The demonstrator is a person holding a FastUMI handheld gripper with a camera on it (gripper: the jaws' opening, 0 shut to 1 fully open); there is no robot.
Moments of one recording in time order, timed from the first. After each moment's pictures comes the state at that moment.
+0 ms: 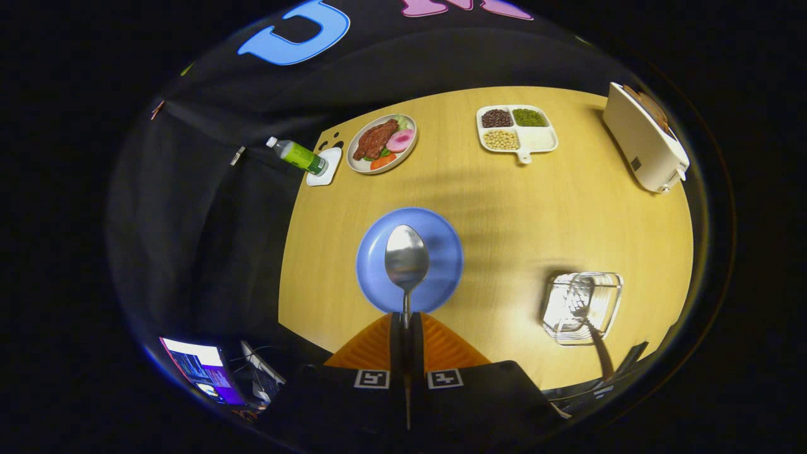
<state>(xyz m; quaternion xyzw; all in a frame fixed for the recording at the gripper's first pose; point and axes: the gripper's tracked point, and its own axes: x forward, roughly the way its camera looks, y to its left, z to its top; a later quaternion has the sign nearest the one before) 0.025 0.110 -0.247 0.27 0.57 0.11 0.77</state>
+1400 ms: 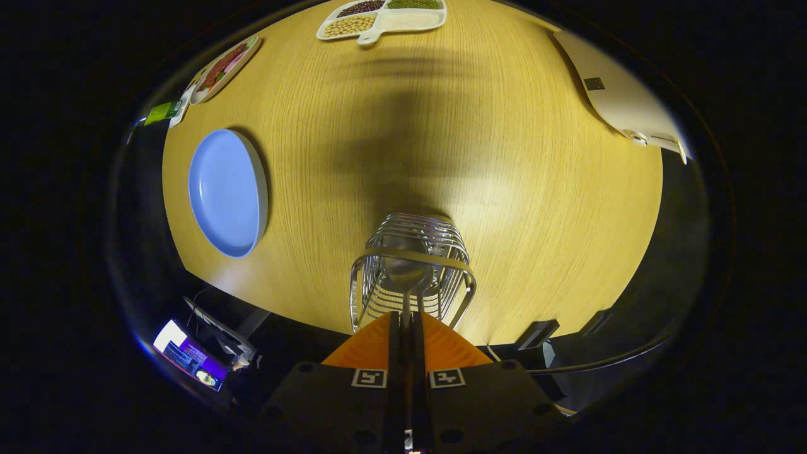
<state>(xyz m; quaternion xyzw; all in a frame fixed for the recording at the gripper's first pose) -0.038 -0.018 -0.373 0.14 0.82 0.05 0.55</state>
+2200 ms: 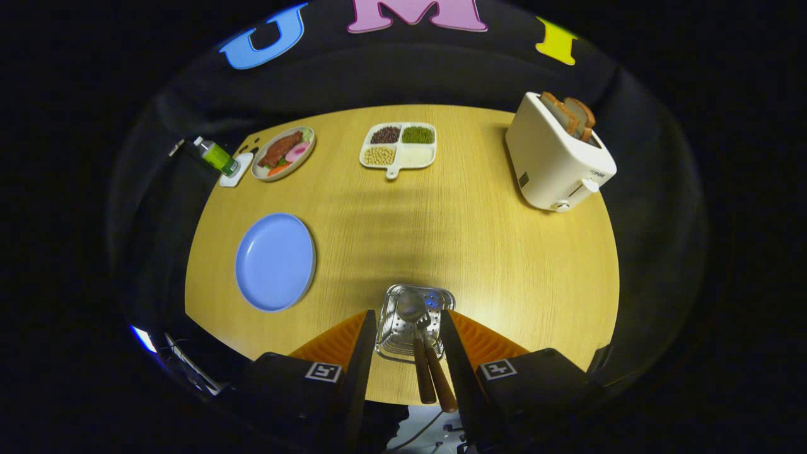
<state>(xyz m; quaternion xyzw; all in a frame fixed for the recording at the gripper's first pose) 0.003 -0.030 -0.294 0.15 0.53 -0.01 0.84</state>
